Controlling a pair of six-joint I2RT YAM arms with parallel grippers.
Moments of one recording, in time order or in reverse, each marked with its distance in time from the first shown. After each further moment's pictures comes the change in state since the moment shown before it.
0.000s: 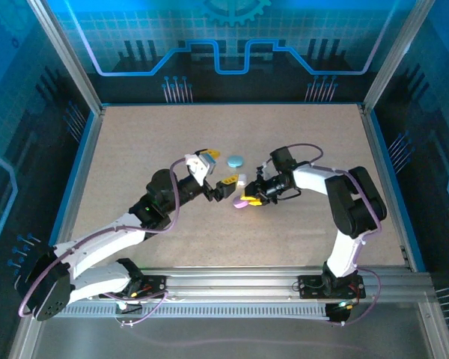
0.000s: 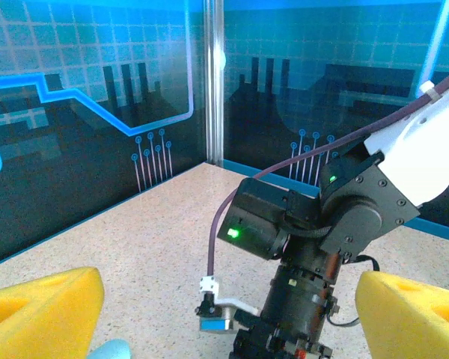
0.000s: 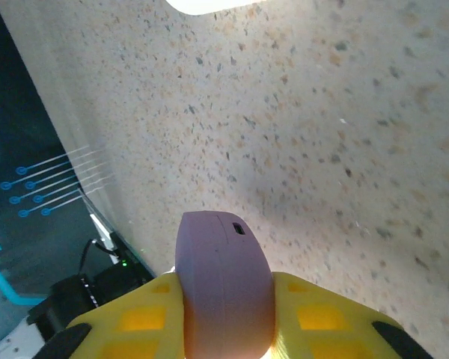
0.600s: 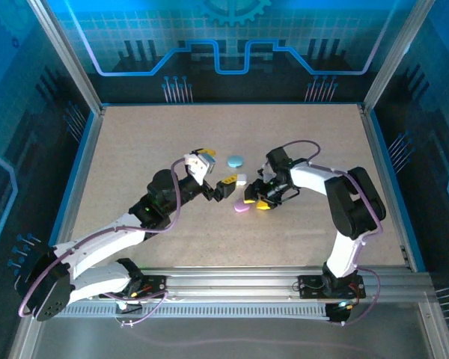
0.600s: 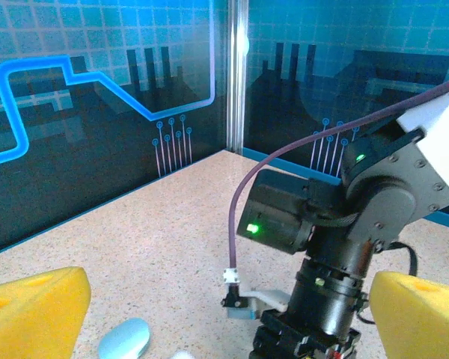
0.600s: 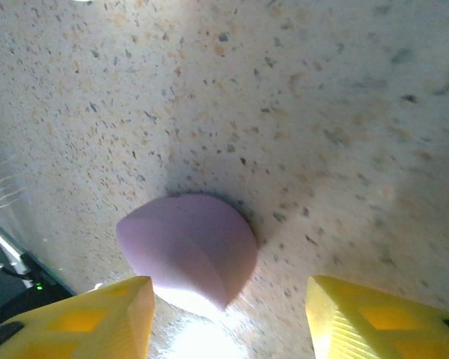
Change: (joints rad) left arm 0.004 -0.002 -0.006 -0.029 -0.061 0.000; right arm 0.024 -0.043 0.038 -0.194 0.228 -0.104
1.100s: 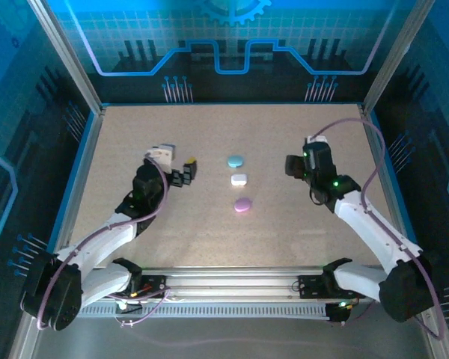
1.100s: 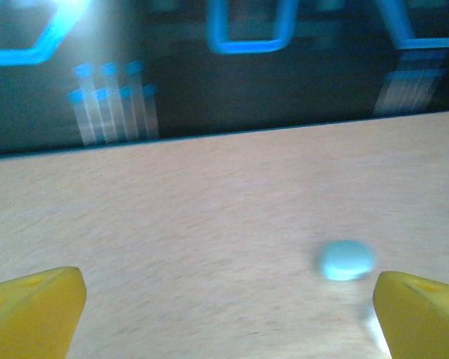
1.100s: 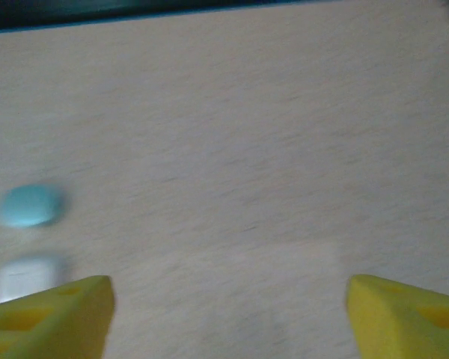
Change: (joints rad) left arm 0.342 -0.024 -0.114 -0.130 -0.296 -0.102; right arm -0.075 -0.645 -0.227 0.215 0.967 -0.273
